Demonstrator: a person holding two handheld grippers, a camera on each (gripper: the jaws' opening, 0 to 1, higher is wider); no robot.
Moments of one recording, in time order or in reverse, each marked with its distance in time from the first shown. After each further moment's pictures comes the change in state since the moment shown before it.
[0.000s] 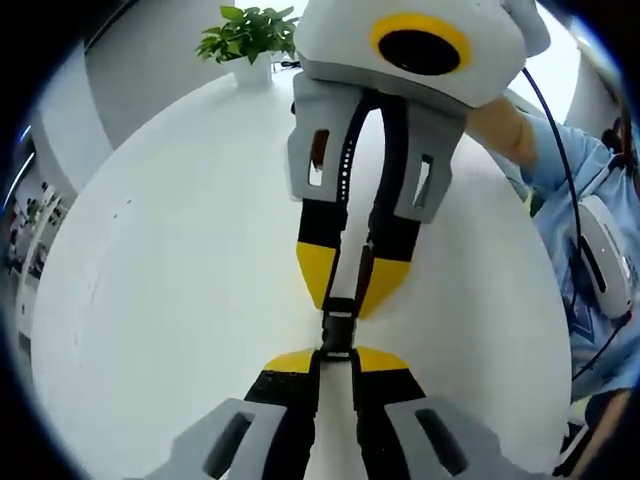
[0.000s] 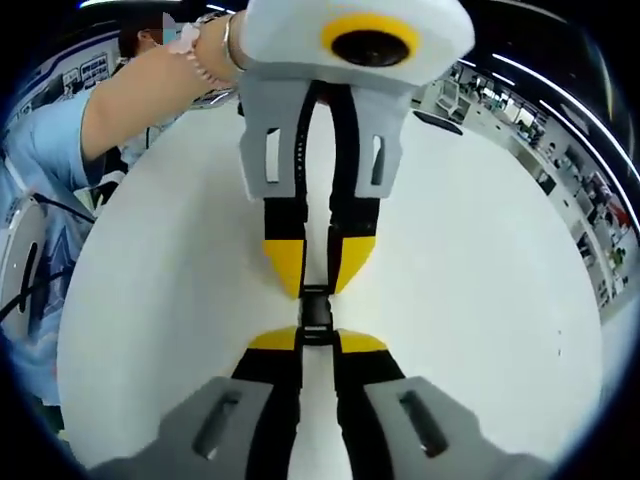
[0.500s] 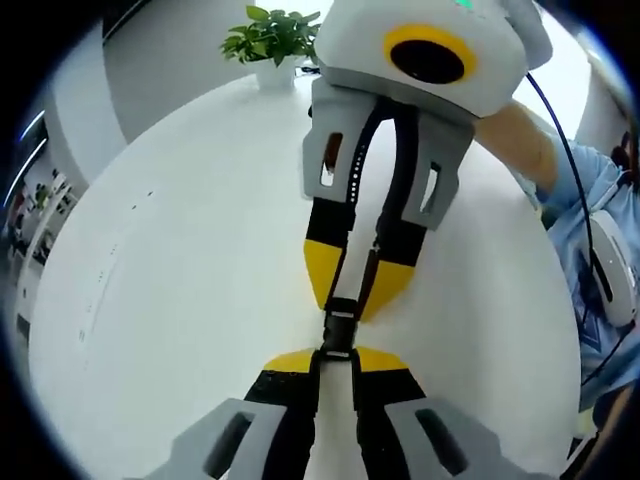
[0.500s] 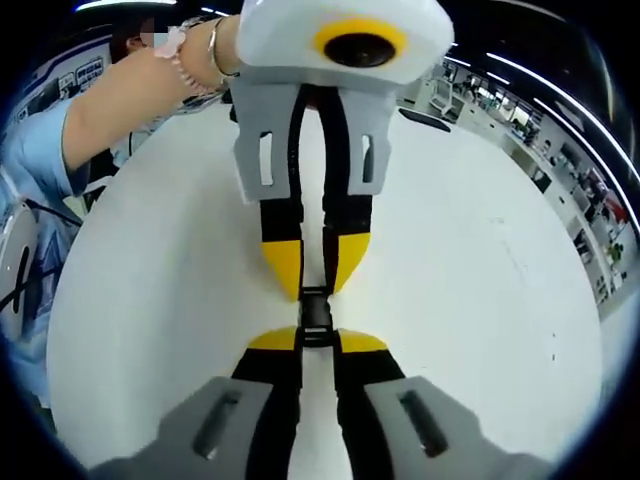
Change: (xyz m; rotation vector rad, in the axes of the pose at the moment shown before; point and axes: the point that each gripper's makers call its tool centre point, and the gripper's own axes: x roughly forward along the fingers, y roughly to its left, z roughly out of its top) left arm 0.003 0.030 0.003 -0.056 -0.040 0.026; right arm 0.011 -0.037 0.000 0.022 -0.003 -0.016
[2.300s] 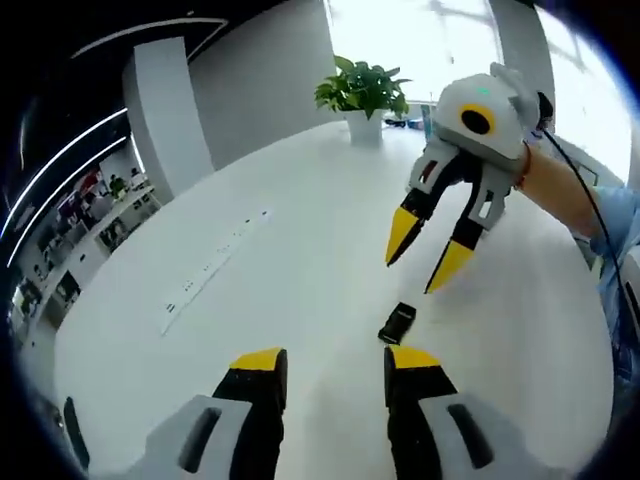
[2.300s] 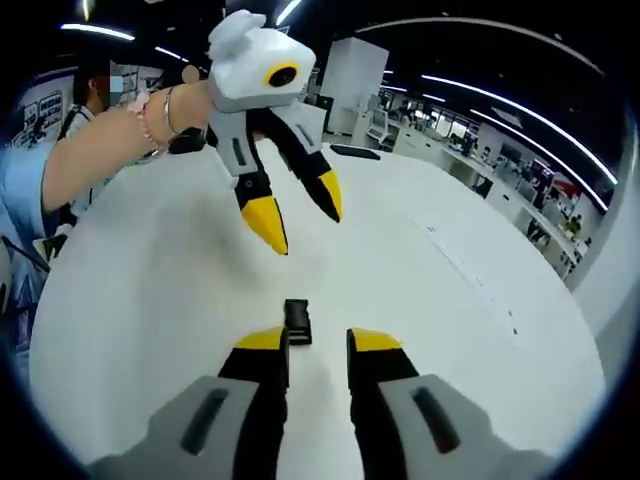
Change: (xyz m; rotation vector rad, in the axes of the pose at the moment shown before) left arm -0.072 0.076 0.002 -0.179 -0.318 0.345; right arm -0.045 -0.026 0.003 0.131 -0.208 -0.270
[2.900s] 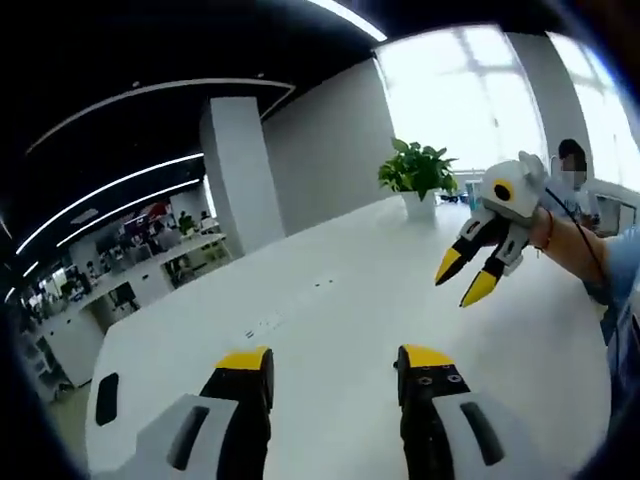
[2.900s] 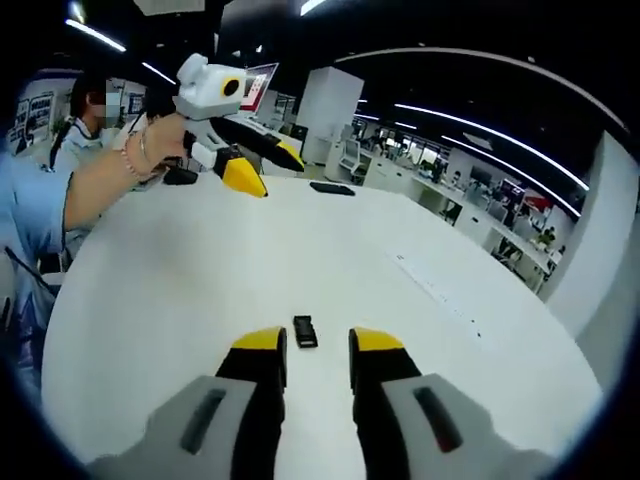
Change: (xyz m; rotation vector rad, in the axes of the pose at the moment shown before) left arm -0.106 -0.002 0.019 -0.083 -0.328 0.252; right arm -0.057 0.010 0.023 0.017 -0.142 -0.135
